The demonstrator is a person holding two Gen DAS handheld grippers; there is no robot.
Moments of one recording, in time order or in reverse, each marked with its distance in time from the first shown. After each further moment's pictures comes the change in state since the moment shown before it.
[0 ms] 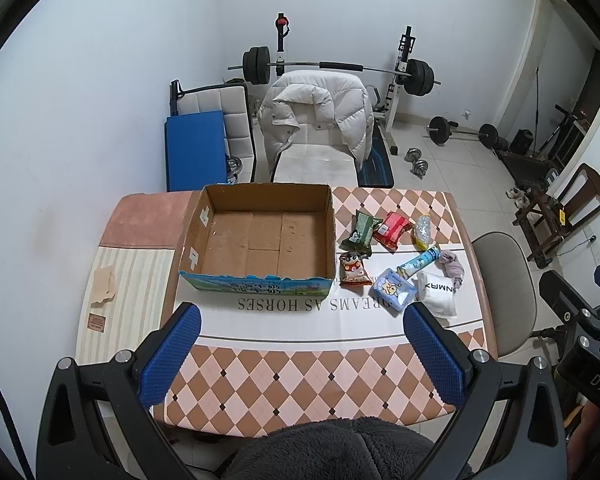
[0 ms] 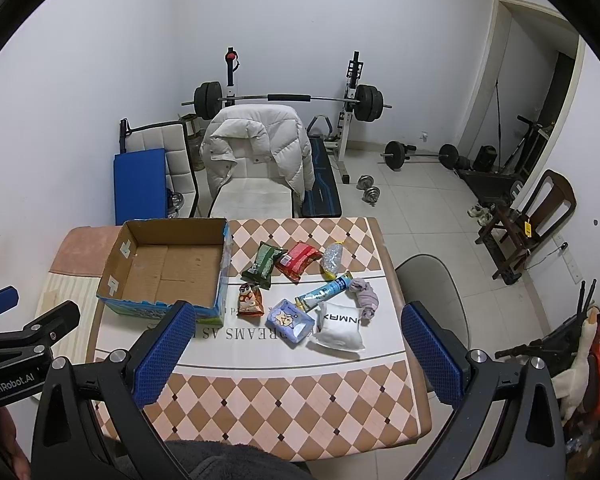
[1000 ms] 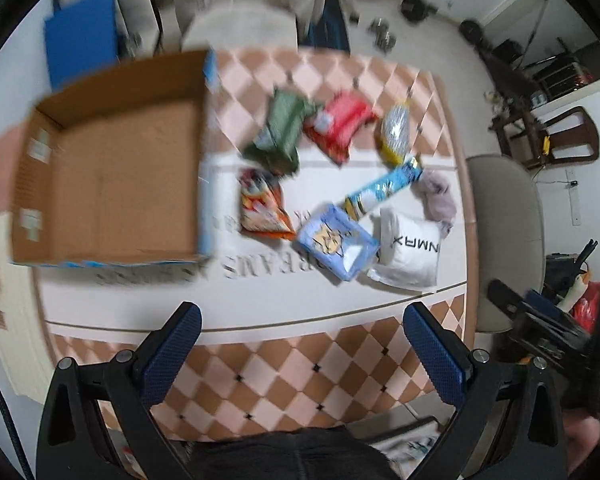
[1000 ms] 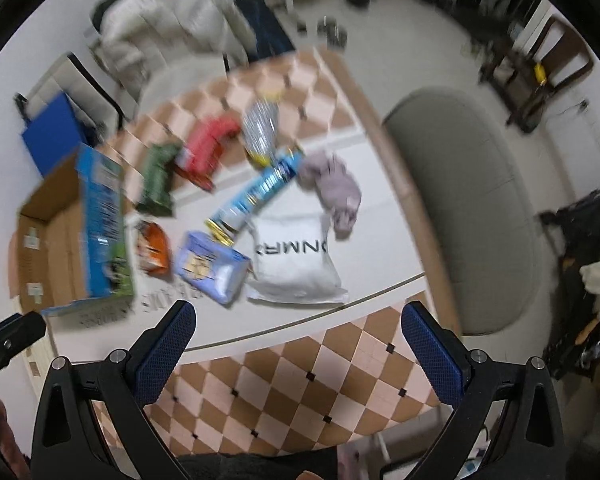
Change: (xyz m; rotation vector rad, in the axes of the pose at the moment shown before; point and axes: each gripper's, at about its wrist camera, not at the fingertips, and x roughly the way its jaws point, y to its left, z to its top) left arm 0.296 -0.111 0.053 0.014 0.547 -0.215; right arm 0.348 -0.158 -0.049 0.268 0.557 0.017
